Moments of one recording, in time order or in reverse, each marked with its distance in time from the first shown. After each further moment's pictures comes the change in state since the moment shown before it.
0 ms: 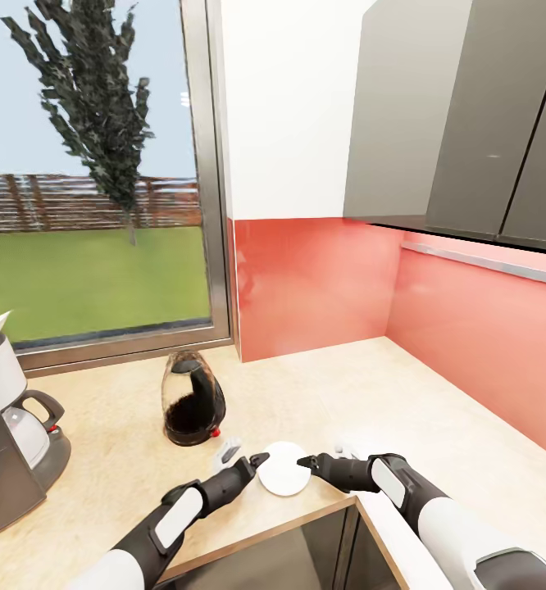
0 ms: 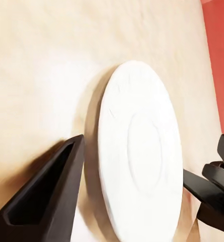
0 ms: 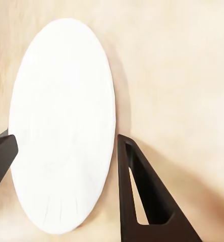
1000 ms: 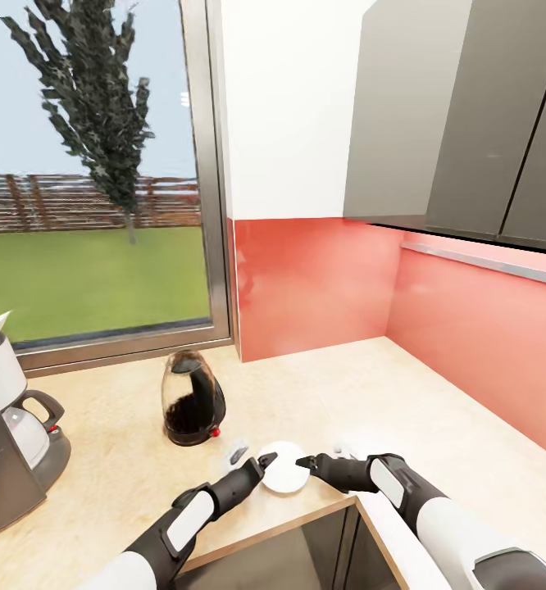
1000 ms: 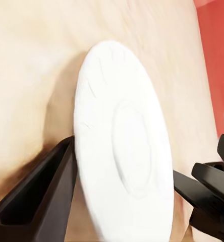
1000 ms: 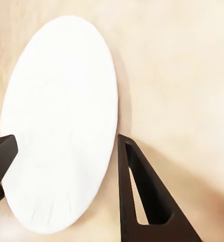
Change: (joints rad) left arm 0.000 -0.046 -0.001 0.027 -0.003 -0.062 0.002; right arm 0.000 0.005 0.000 0.001 0.001 -0.001 -0.001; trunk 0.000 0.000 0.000
